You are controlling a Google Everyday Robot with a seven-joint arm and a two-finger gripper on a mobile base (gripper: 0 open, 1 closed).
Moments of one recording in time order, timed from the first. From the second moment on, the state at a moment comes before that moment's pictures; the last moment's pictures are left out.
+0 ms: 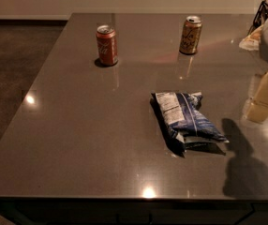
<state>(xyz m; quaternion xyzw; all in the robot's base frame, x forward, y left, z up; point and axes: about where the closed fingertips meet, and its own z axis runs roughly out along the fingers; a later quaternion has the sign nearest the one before) 0.438 -0.216 0.978 -0.60 0.78 -0.04 0.16</state>
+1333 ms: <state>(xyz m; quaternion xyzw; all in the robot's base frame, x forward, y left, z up) 0.473 -0.147 0.980 -0.61 0.76 0.08 0.23</state>
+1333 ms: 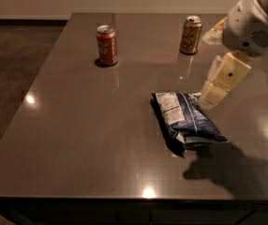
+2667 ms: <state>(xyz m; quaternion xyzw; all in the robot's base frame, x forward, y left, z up) 0.566 -0.006 0.966 -0.47 0.82 0.09 0.32</state>
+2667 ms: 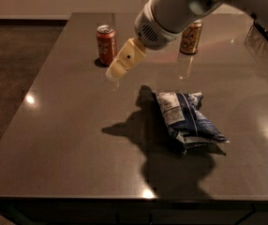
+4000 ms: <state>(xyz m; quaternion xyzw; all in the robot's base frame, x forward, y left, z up) 0.627 0.022 0.950 -0.38 0.86 0.03 0.34</state>
